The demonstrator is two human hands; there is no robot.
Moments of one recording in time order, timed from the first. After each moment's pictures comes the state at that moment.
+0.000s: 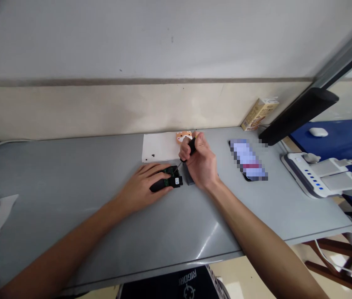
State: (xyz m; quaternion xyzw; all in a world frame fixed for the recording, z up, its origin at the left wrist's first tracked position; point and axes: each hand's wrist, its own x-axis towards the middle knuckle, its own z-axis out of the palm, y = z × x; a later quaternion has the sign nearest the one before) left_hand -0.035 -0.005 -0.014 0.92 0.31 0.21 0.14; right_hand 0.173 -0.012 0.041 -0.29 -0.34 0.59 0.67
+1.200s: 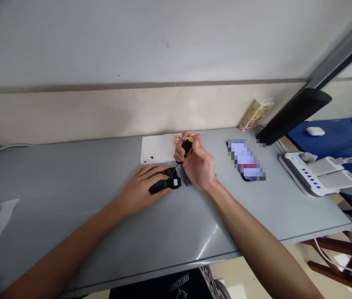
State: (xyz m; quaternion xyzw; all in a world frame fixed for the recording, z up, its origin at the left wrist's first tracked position) left_hand -0.035 -0.005 -0.009 0.92 0.32 0.19 0.15; right_hand 0.169 -0.012 0.048 -0.28 -0.36 0.59 0.67
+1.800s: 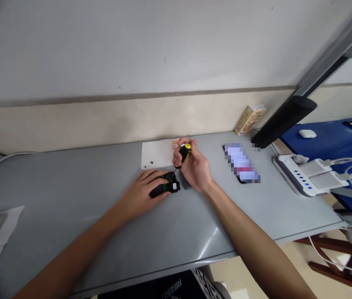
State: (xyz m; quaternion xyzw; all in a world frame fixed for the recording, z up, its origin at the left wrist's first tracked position) left_hand -0.037 -0.006 -0.005 0.92 0.31 0.19 0.16; right_hand 0.174 -0.011 0.047 -0.29 -0.34 0.62 0.64
